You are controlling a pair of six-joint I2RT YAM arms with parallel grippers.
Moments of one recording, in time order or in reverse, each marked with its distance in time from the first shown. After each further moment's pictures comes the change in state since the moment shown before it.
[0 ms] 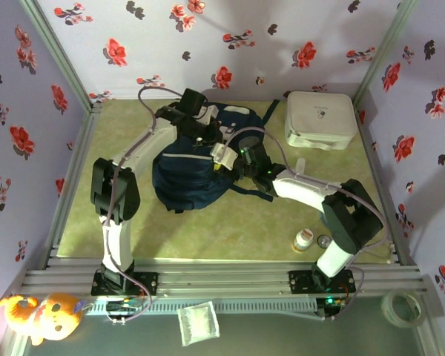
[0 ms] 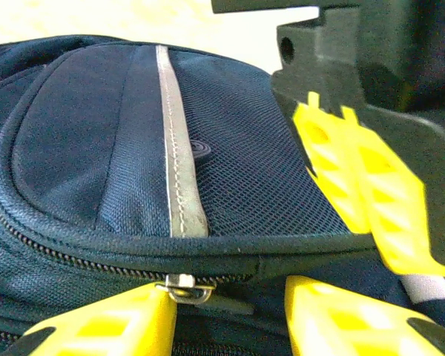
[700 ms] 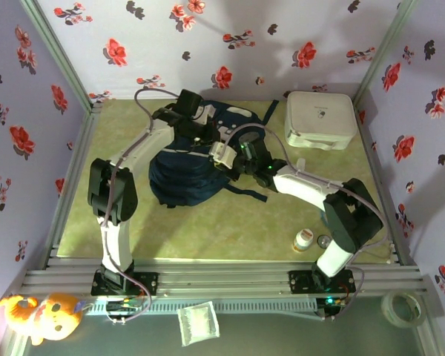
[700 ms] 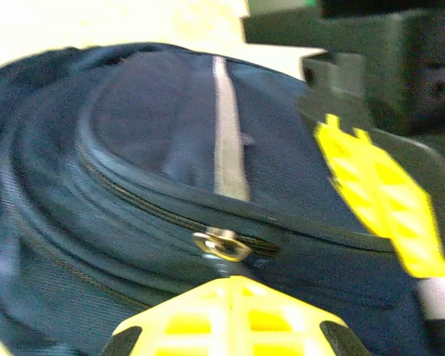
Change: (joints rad) left arm 0.018 -0.021 -0.048 0.056 0.006 -0.022; right arm -0.008 -0.009 0.053 -0.108 -0.146 0.024
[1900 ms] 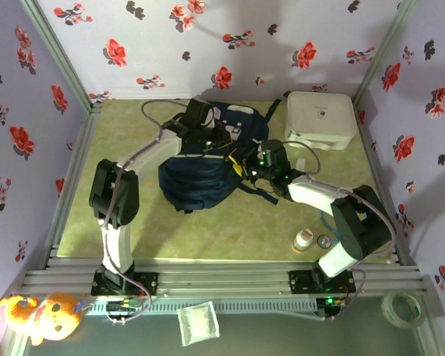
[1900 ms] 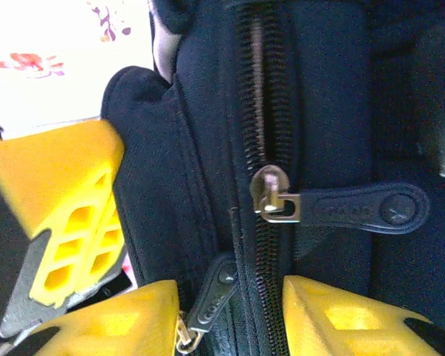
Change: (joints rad) left arm -0.068 -0.019 -0.143 0.293 -0.039 -0.267; right arm -0.133 -0.079 -0.242 0.286 -0.041 2.042
